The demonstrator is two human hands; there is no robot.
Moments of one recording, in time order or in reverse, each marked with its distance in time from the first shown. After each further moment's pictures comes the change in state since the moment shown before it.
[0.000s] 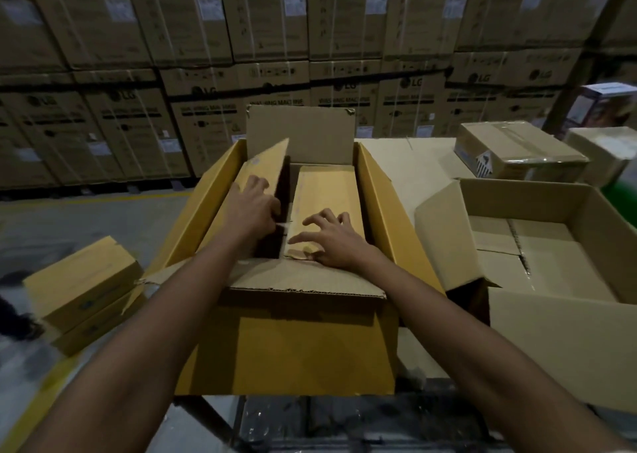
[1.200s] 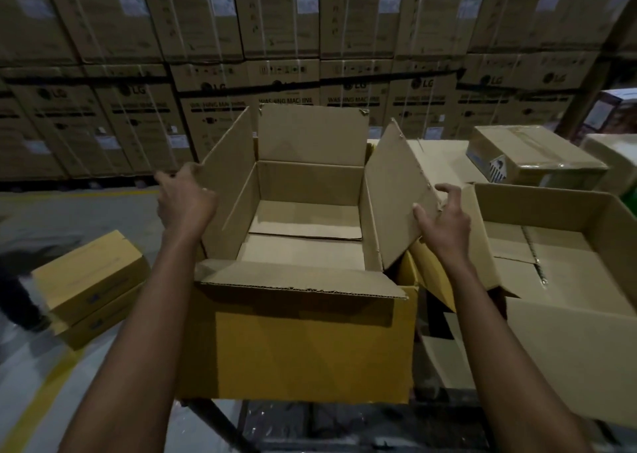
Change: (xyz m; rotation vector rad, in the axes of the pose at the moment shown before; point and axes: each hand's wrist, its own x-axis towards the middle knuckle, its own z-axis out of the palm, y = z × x) left_hand -0.033 -0.080 -0.026 -0.530 0.278 -0.799; right_hand -0.088 0.066 -0.045 0.618 0.758 0.848
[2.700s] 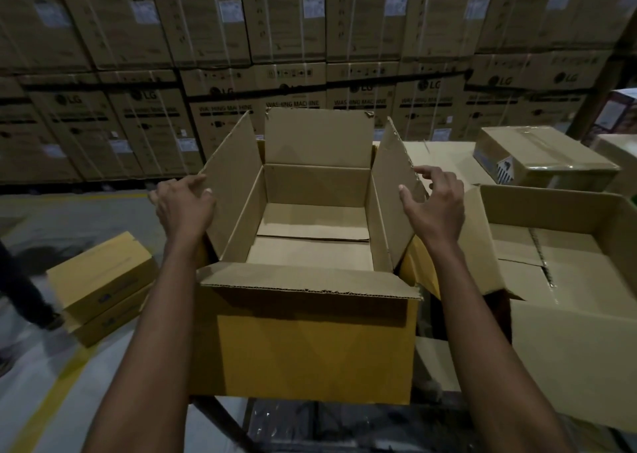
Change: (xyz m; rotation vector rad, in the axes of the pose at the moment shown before) left_hand -0.010 -0.012 -0.001 -0.156 0.061 -0.024; right_hand 0.013 -0.031 0.016 -0.117 0.117 -0.191
